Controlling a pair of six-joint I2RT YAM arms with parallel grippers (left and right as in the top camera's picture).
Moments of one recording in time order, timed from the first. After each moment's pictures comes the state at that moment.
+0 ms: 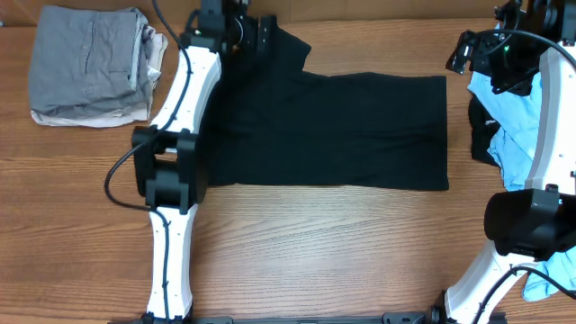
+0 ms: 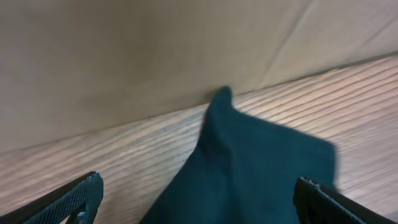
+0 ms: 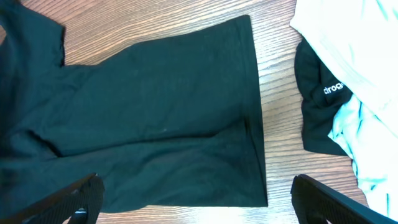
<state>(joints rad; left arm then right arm) -0.17 2.54 2.30 -0.42 0.10 0.04 -0.19 2.04 2.31 -1.51 -0.21 0.11</state>
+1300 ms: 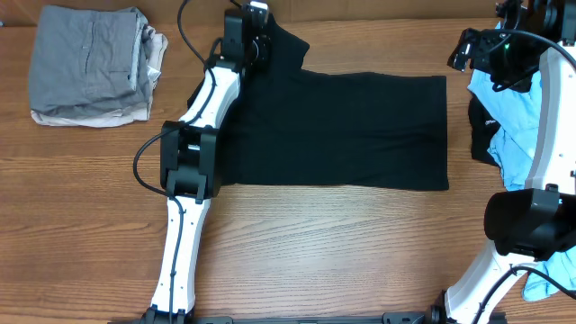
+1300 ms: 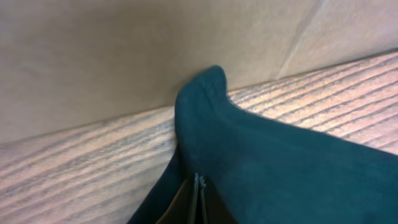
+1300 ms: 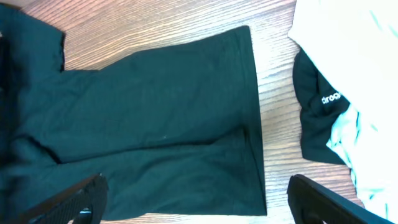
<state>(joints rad) -0.20 2.77 2.42 -0.26 0.07 0.01 -0.19 2.04 2.31 -1.48 -0.20 0.11</state>
